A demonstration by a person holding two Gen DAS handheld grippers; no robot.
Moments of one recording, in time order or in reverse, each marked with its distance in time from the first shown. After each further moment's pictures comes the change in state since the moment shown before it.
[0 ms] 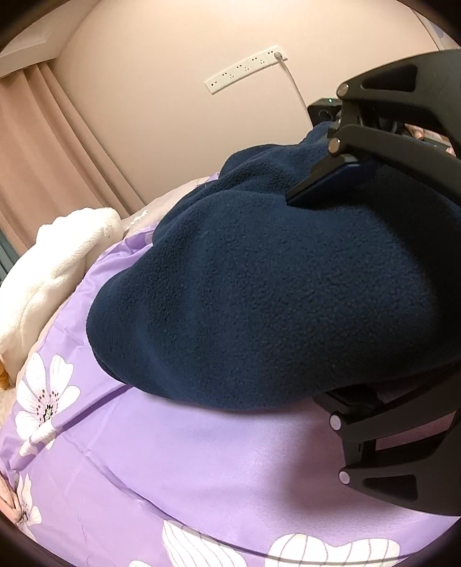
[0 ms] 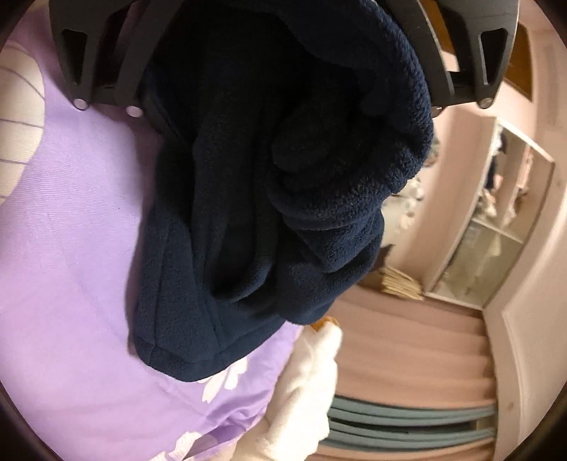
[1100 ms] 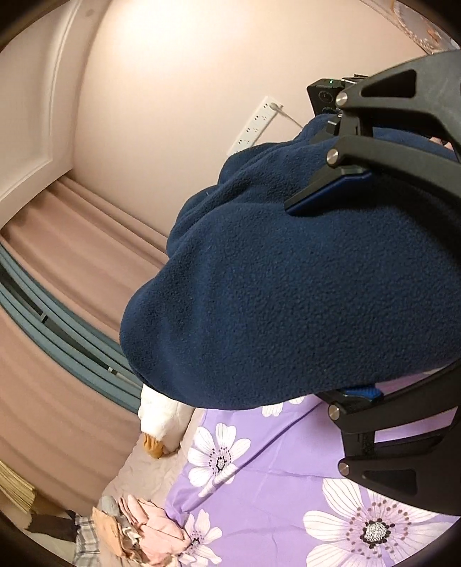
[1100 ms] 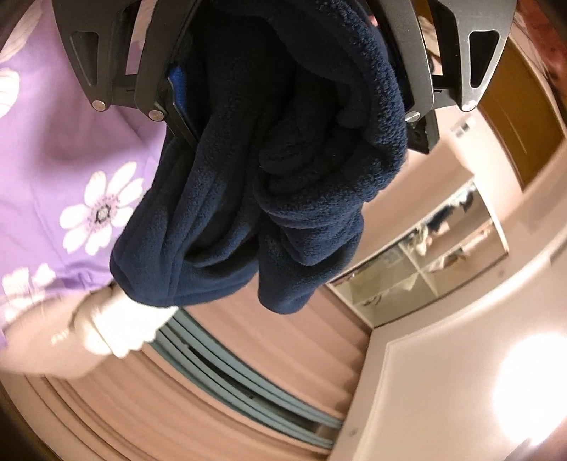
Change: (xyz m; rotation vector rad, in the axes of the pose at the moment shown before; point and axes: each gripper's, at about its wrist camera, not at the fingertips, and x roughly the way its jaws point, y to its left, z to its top) left arm -0.189 -0.102 0.008 0.316 -0.371 -0.154; right arm -0.054 0.204 -0.040 -0.494 -0.249 0.150
